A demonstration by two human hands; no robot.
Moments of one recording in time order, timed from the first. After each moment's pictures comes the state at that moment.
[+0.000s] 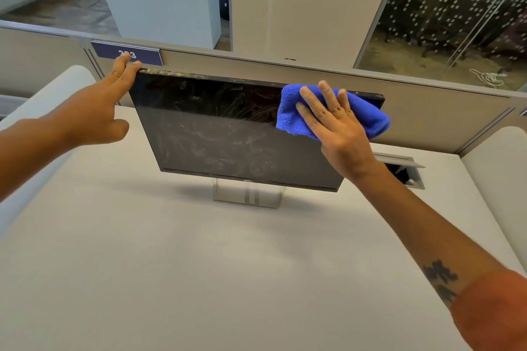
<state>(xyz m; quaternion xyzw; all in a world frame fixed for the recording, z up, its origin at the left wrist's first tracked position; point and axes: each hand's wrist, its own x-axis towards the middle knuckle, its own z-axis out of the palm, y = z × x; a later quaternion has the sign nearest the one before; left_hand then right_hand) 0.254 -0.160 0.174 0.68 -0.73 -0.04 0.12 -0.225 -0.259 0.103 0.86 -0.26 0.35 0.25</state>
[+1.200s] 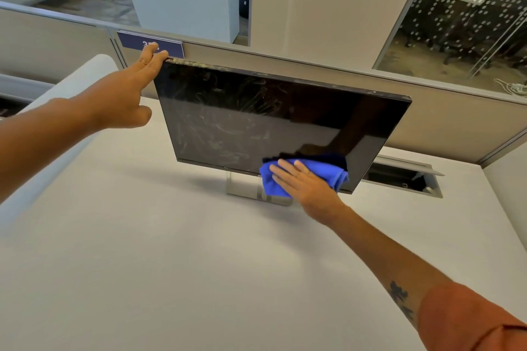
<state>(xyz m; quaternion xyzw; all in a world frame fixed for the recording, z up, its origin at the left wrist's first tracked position) 0.261 -0.165 0.169 0.67 -0.73 -0.02 0.10 -0.189 -0.207 -0.024 0.95 -0.21 0.11 0.19</state>
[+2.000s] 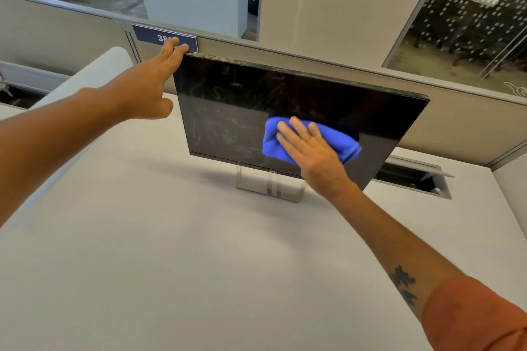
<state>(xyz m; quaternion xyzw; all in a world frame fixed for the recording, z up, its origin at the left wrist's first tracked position) 0.259 -0.164 0.169 0.66 -0.74 -0.02 0.12 -0.144 -0.222 0.033 0.91 -0.26 0.24 0.22</state>
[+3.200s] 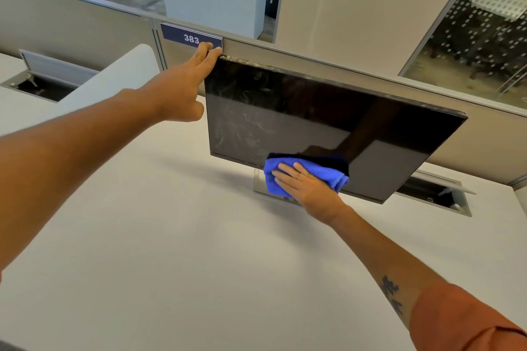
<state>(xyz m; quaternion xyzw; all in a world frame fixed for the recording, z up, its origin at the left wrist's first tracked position) 0.263 -0.164 0.162 0.66 -0.74 -0.03 0.15 -0.117 -0.205 -0.030 0.98 -0.16 0.03 0.11</state>
